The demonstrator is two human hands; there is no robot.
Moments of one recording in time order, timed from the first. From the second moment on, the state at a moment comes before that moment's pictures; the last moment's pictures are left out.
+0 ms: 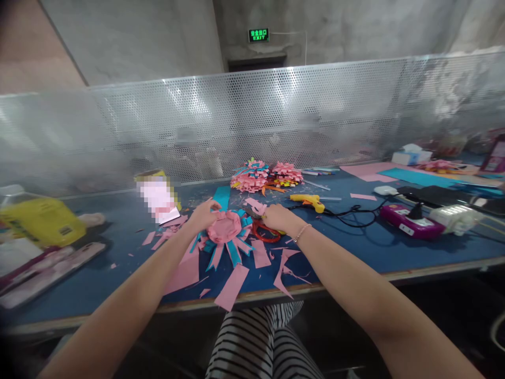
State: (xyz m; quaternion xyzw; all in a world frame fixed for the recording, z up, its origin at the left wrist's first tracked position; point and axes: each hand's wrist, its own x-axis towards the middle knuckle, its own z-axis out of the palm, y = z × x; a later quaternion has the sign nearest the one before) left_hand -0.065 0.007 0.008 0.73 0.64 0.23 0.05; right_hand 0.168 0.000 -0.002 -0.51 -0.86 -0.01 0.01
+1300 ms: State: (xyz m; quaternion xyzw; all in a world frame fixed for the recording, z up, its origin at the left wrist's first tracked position) left_hand -0.063 0.007 0.007 0.75 0.60 0.25 0.06; right_hand 0.170 0.017 0.009 -0.44 -0.62 0.42 0.51
